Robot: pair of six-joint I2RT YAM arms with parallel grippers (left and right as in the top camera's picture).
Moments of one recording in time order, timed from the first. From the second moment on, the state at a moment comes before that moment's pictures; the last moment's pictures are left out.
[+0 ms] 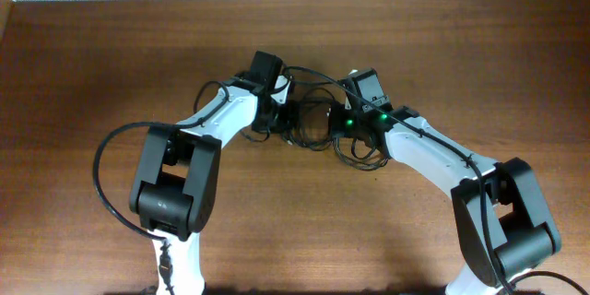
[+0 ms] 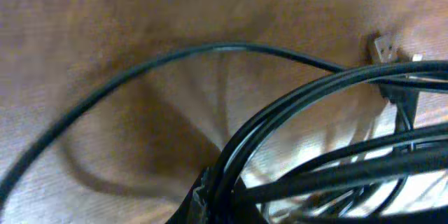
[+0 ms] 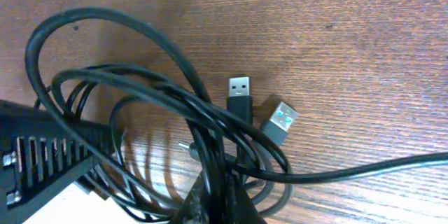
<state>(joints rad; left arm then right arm) -0.32 2.09 1.38 -0.59 0.33 -0.25 0.44 1.84 1.11 -0.28 -0.10 0.50</state>
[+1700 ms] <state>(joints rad) -0.38 2.04 1.30 -0.70 0.40 -0.48 0.44 1.84 1.11 -0.28 -0.11 0.50</state>
